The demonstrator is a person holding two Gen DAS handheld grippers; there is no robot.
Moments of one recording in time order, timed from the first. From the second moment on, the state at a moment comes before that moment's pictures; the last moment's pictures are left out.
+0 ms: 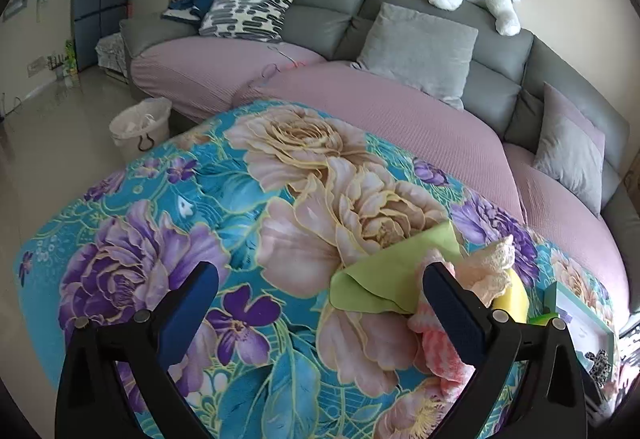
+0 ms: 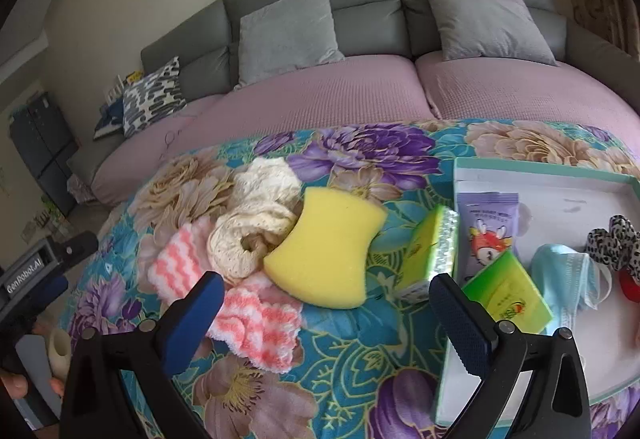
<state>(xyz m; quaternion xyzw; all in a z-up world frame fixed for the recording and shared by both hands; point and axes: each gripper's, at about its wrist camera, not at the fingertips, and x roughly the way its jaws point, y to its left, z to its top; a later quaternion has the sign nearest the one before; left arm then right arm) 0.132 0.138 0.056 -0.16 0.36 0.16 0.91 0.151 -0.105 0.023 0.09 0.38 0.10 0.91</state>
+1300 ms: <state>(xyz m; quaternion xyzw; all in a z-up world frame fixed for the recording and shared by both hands) 0.180 0.072 -0.012 -0.18 0.48 0.02 0.86 0.161 -0.156 0.011 0.11 0.38 0.06 0.92</state>
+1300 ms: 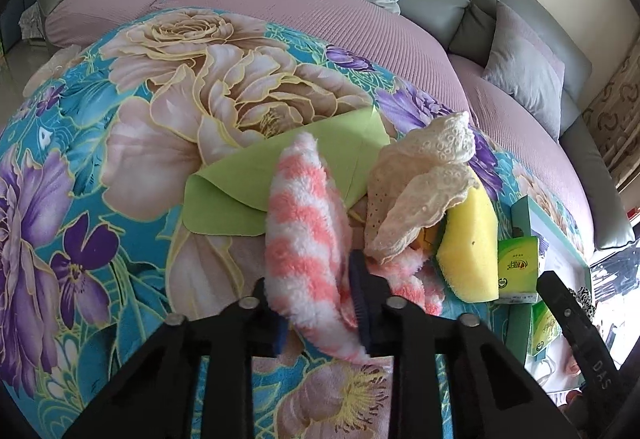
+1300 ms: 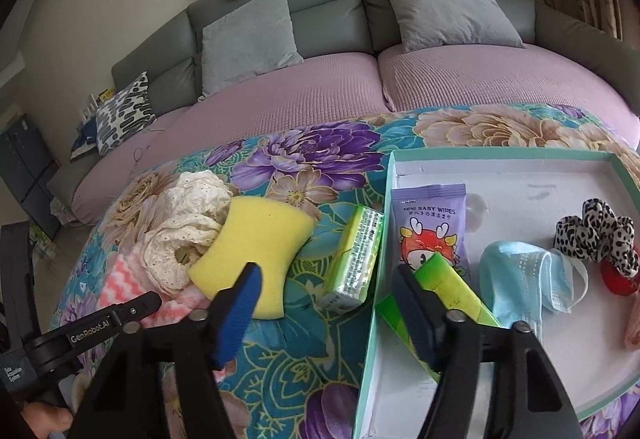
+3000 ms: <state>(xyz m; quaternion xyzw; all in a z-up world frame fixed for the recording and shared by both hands) 0.163 0.091 0.034 -0.17 0.39 0.02 0.90 0.178 -0.163 0.001 0.15 0.39 0.05 0.91</state>
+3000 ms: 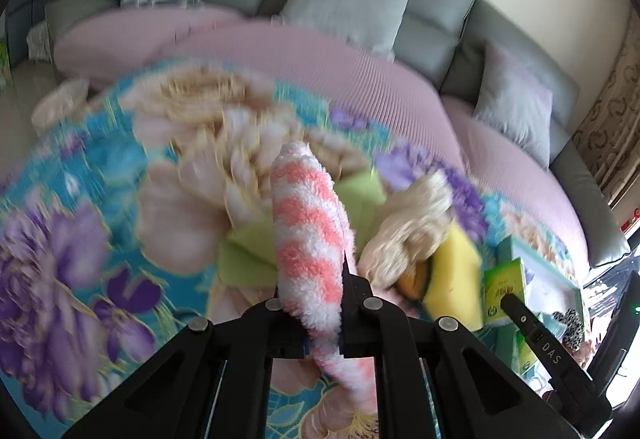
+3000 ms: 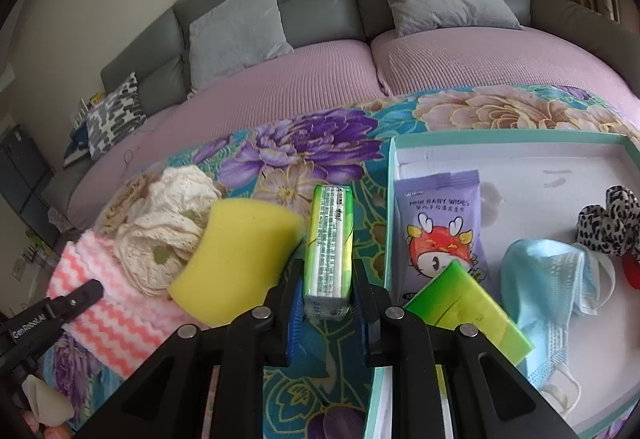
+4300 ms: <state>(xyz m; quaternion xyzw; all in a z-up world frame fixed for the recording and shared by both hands) 0.131 -0.140 0.101 -0.05 0.25 -0.26 0.93 0.093 -0.386 0.041 0.19 0.30 -0.16 0.92</state>
